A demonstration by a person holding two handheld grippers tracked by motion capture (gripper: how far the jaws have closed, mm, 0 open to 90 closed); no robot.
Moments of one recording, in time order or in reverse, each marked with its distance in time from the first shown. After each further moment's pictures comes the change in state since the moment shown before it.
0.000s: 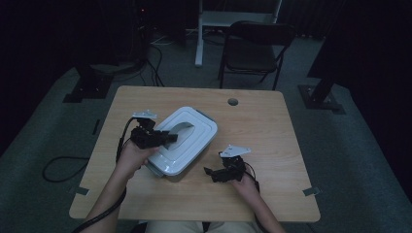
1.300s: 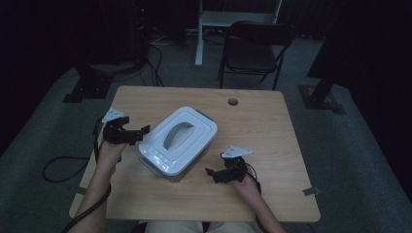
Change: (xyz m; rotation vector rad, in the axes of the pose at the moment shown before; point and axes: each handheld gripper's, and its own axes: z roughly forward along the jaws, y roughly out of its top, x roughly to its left) left arm 0.088 -0.040 -0.031 -0.296 0.370 -0.007; right arm -0.002 -0.006 -0.001 0.013 -0.005 0.007
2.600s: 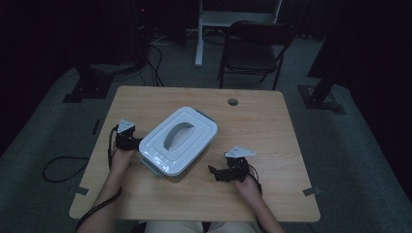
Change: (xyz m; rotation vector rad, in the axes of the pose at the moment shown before) left arm 0.012 -0.062 0.057 0.050 0.030 -0.012; right arm -0.005 -0.007 -0.002 -0.034 -0.074 0.062
